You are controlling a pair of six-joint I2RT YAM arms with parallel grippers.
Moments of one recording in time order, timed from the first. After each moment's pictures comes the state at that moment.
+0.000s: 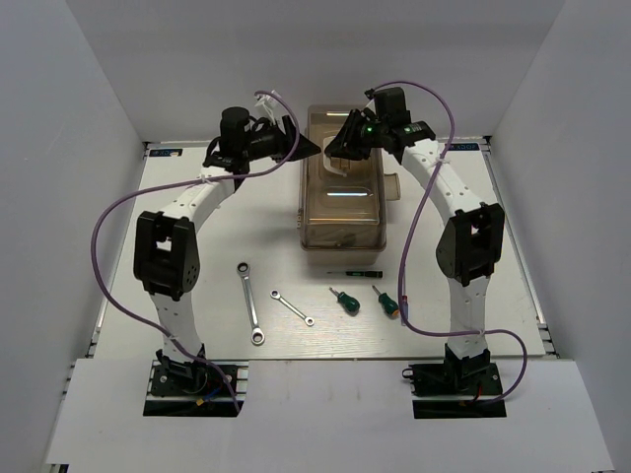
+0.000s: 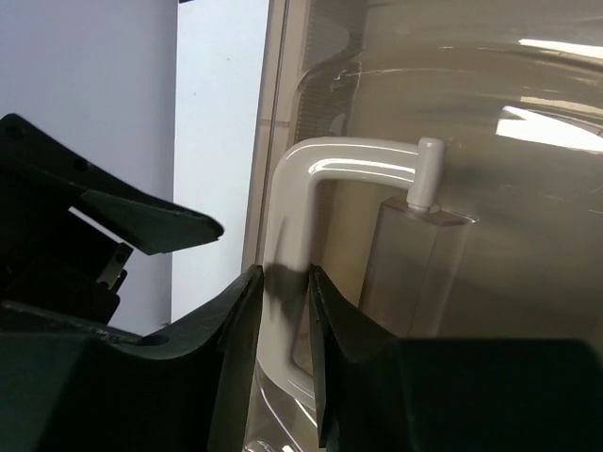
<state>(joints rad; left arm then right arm) -0.28 1.93 1.60 0.15 0.77 -0.56 0.40 2.10 2.09 -0.58 -0.46 0.71</state>
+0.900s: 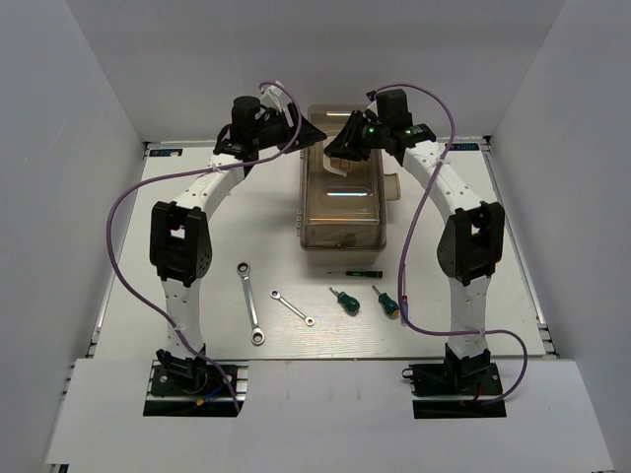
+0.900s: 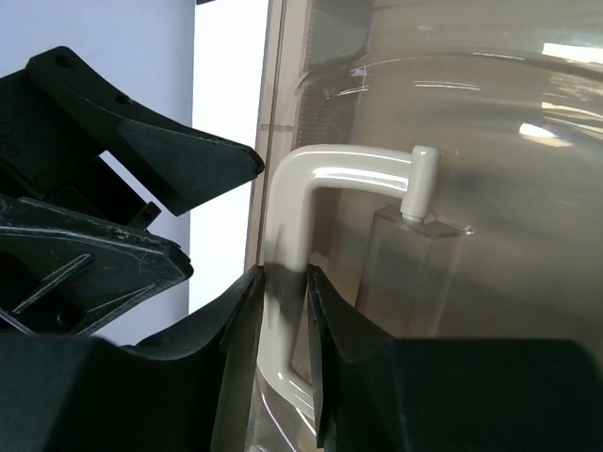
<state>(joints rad) -0.30 2.10 1.86 0.01 0.67 -0.70 0.39 2.10 2.04 -0.51 -0.51 0.75</state>
